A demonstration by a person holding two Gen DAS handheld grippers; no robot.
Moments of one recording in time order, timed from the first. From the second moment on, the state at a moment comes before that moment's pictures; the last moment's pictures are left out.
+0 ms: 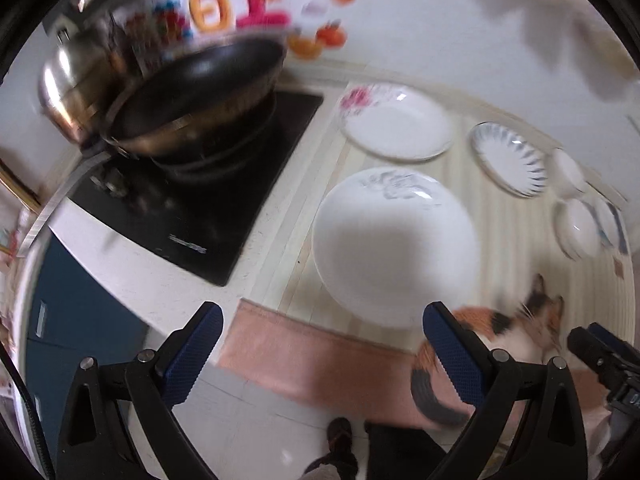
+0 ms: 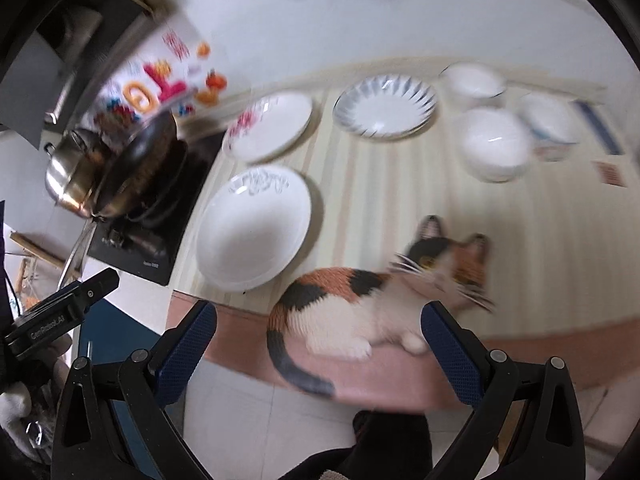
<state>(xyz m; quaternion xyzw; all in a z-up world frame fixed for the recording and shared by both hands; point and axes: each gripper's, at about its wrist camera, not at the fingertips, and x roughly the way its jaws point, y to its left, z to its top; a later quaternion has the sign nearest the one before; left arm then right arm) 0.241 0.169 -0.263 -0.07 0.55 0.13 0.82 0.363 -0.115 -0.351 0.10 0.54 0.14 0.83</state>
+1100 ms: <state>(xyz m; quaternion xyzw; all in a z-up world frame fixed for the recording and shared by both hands) 0.323 0.142 -0.351 -0.12 0.60 0.06 0.79 0.503 -0.094 -0.466 0.11 0.60 0.22 0.76</state>
